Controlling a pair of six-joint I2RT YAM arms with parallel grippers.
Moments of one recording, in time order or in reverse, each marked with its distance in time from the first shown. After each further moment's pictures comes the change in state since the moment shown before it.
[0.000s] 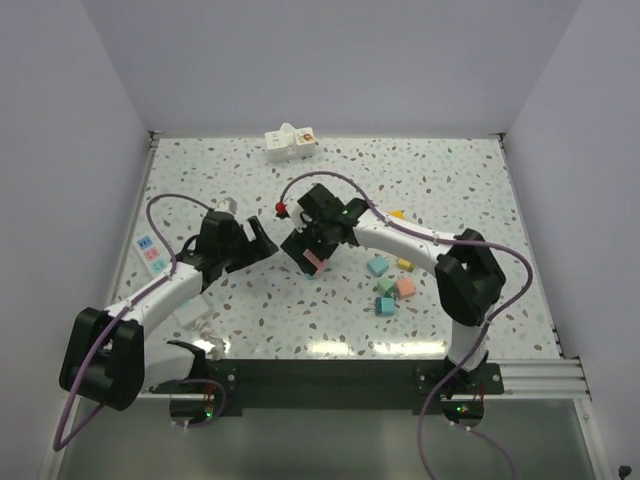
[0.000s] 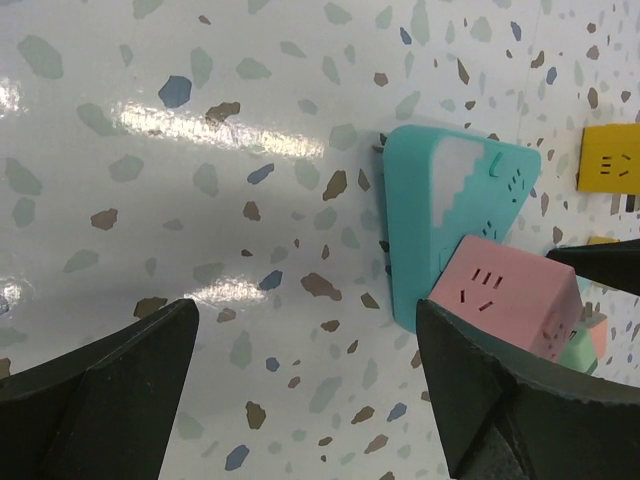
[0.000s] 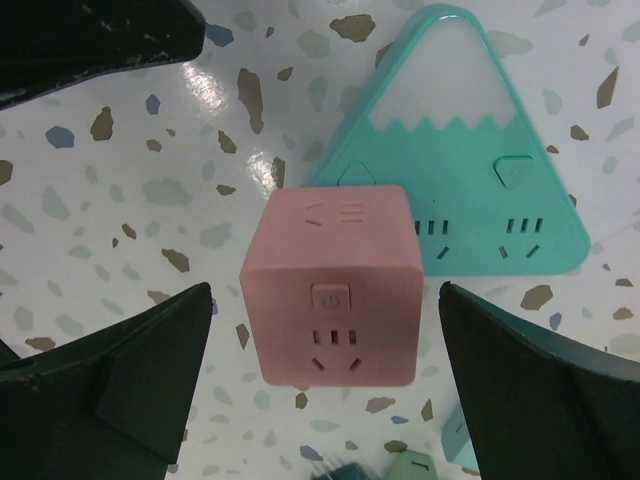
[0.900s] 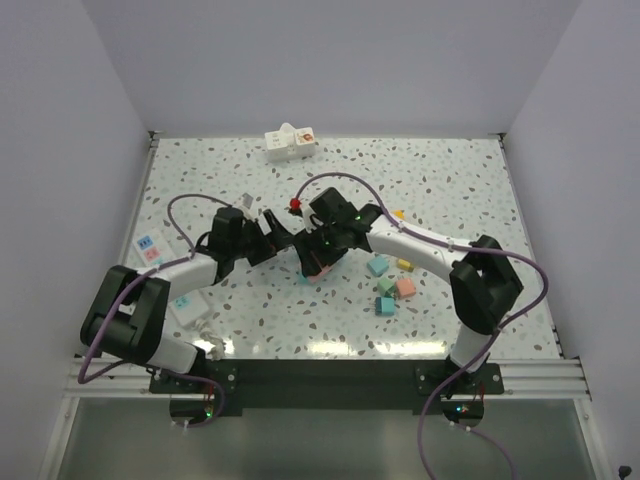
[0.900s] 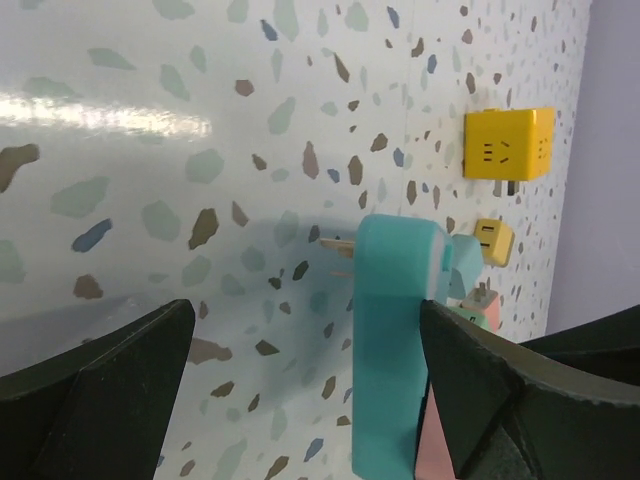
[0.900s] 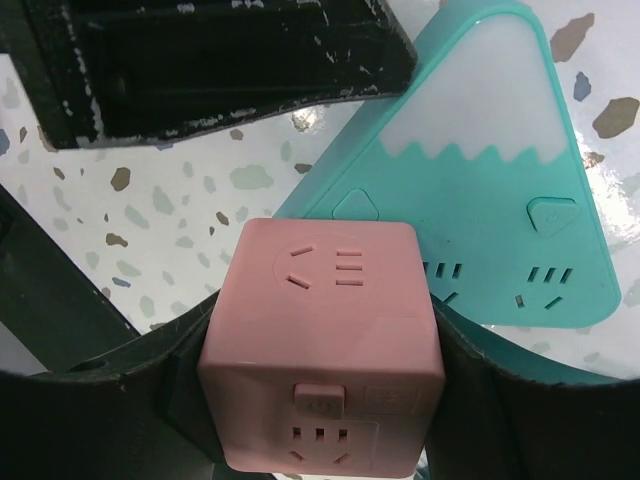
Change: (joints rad) left arm -0.005 0.220 -0.032 0.361 0.238 -0.124; right arm -0.008 -0.074 -0.121 0.081 -0.135 0.242
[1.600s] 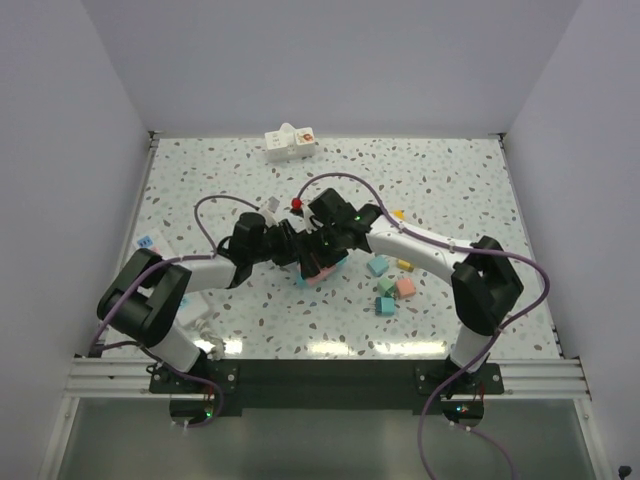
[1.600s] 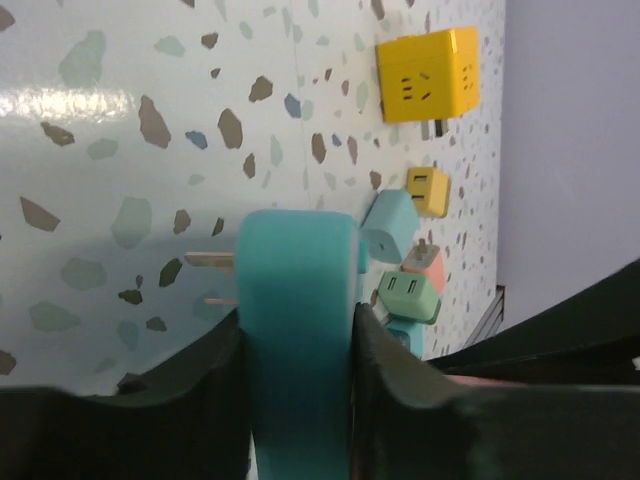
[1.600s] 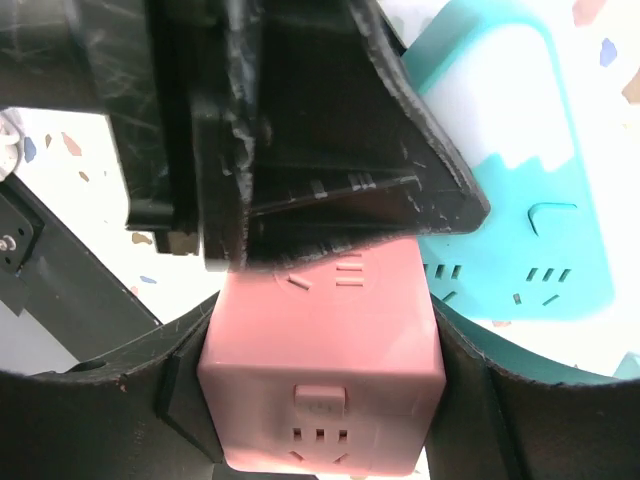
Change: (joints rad) left arm -0.159 0.145 0.020 0.226 0.076 -0.081; right arm 0.000 -0.006 0.009 -0.030 0.002 0.074
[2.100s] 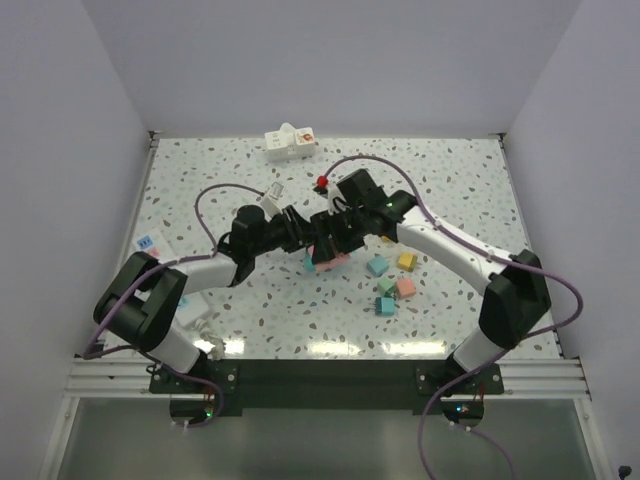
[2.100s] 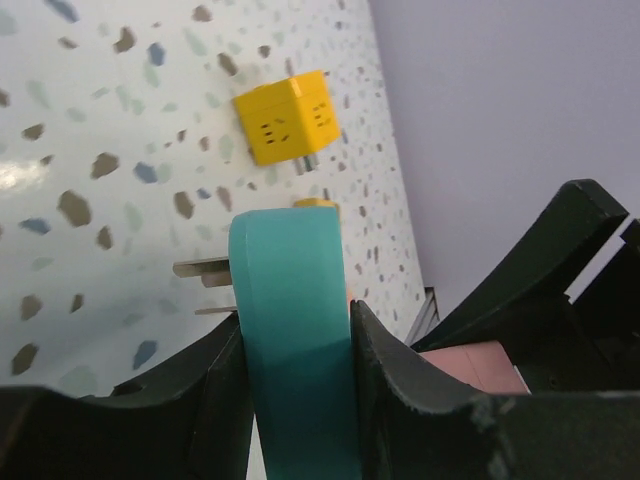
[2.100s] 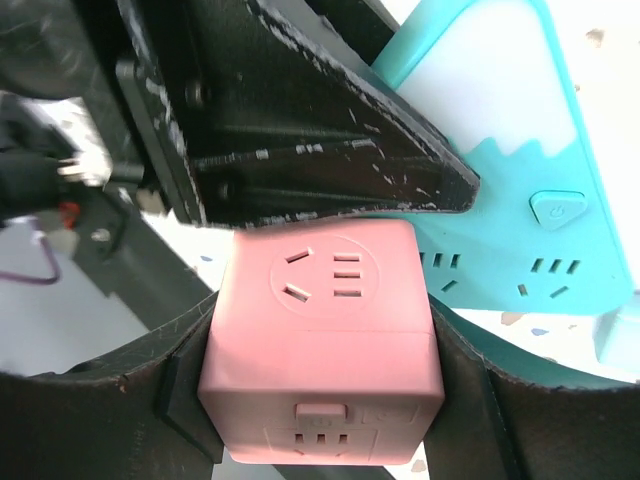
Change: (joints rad) left arm -0.008 -0.018 0.013 0.146 0.034 -0.054; right arm -0.108 -0.112 0.024 -0.109 -0.090 0.069
